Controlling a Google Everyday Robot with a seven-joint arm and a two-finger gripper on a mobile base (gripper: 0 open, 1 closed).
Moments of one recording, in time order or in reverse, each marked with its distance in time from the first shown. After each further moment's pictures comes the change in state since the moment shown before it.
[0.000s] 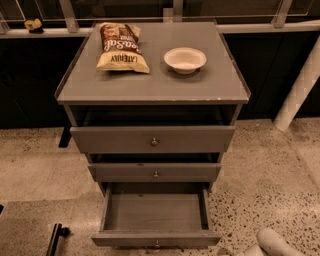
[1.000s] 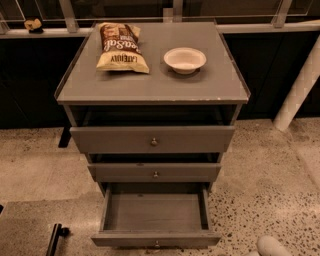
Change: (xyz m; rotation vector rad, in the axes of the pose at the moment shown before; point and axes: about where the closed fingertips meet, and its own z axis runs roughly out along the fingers) arm -0.002 -0.001 0.016 0.085 -0.026 -0.013
